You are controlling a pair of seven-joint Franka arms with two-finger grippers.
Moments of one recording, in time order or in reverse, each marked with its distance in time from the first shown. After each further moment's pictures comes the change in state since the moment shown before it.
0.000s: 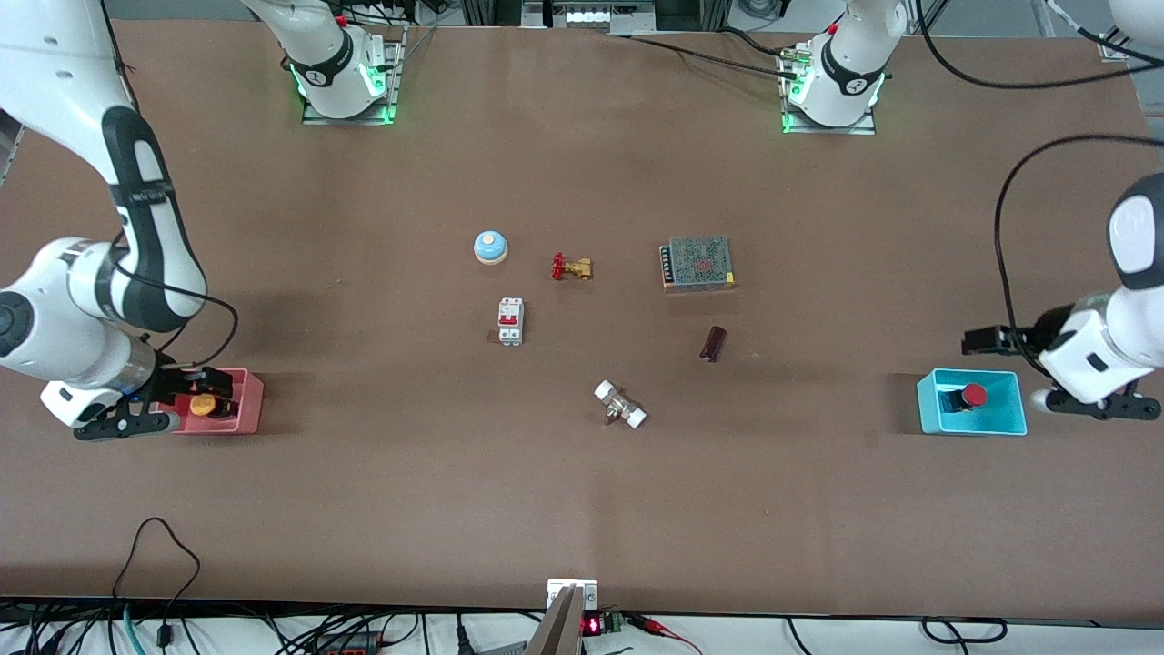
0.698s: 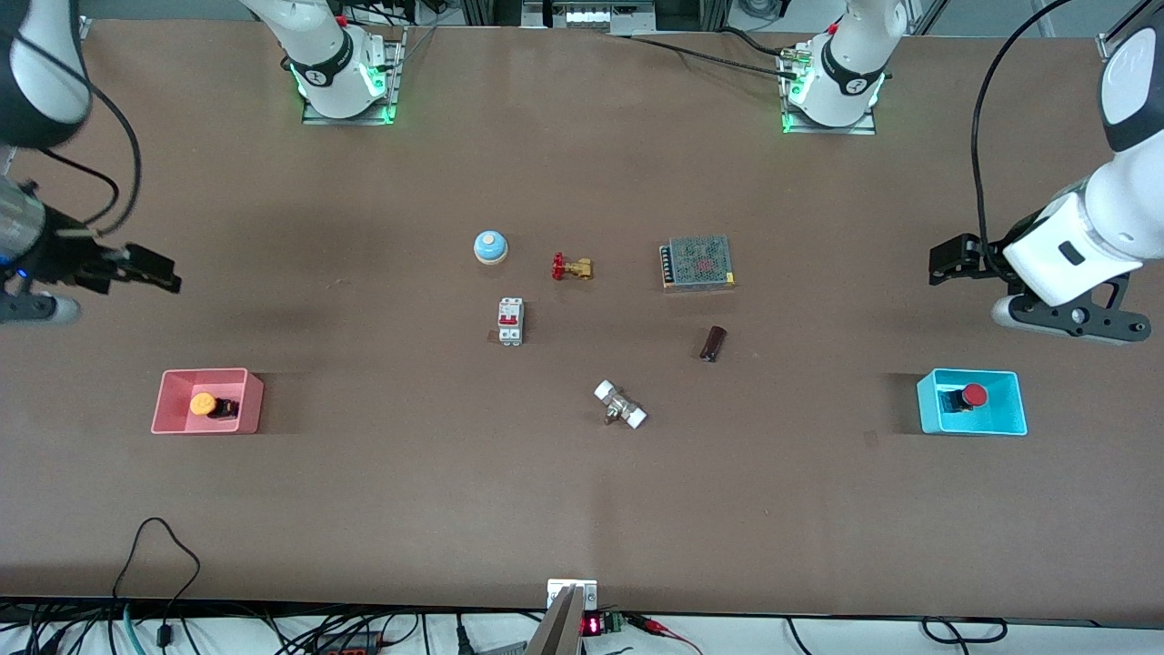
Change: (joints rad) left arm -0.078 -0.181 -0.051 0.033 -0.013 -0.139 -0.014; right arm 0.073 -0.460 0.007 0.011 0.003 -0.501 0.209
